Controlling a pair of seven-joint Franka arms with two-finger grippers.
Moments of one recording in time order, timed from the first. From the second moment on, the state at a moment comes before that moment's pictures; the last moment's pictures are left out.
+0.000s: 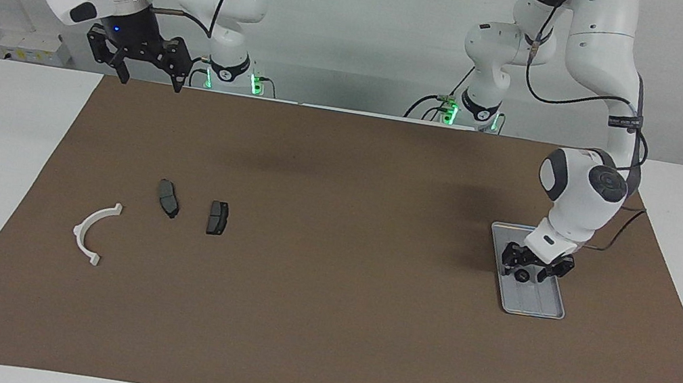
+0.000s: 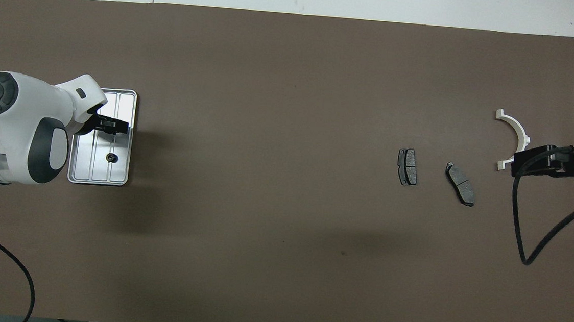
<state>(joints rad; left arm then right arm) 0.05 0.29 -0.07 -2.05 0.03 2.42 0.14 -0.10 -0.07 0.15 -1.60 -0.01 1.49 0.07</state>
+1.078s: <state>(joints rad) 0.04 -0.11 -0.08 -1.61 0.02 1.64 -0.04 -0.10 -0.07 0.15 -1.59 0.00 1.49 0.07</state>
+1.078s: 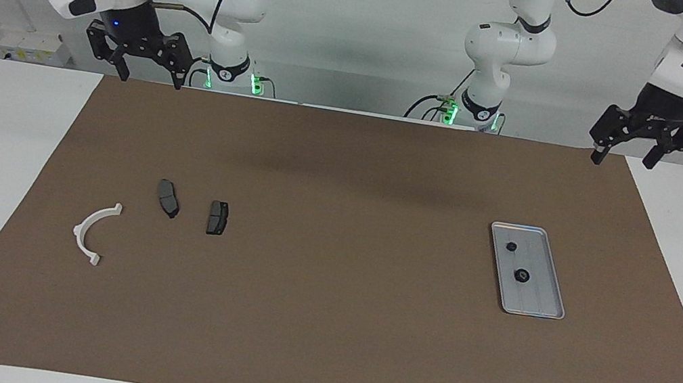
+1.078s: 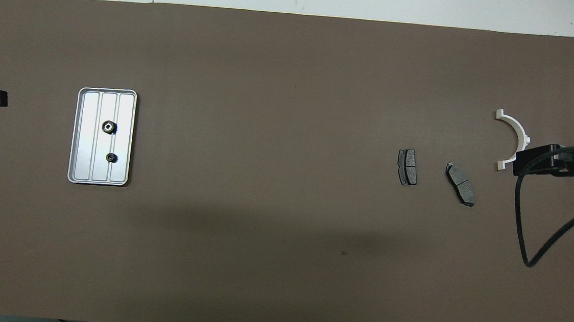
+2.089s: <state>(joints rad) 0.02 -0.14 -0.08 -1.71 0.02 1.61 -0.05 -0.09 -0.08 0.15 -1.59 0.00 1.49 0.07</state>
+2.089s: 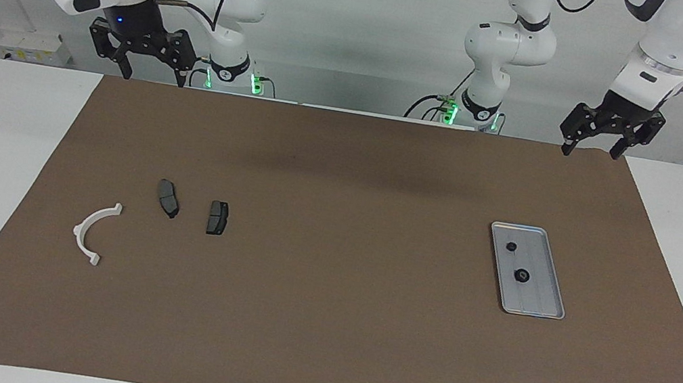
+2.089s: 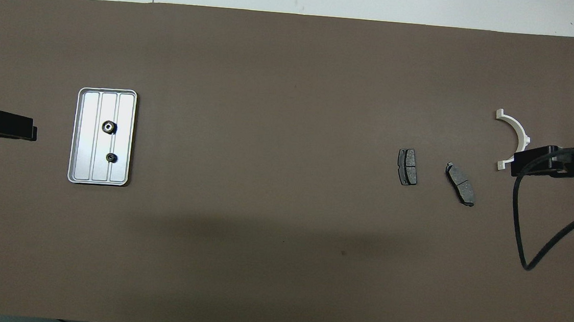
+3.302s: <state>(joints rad) 0.02 -0.12 -0.08 -1.69 0.01 1.55 -0.04 -0.09 -0.08 0.15 -1.59 0.00 1.49 0.07</state>
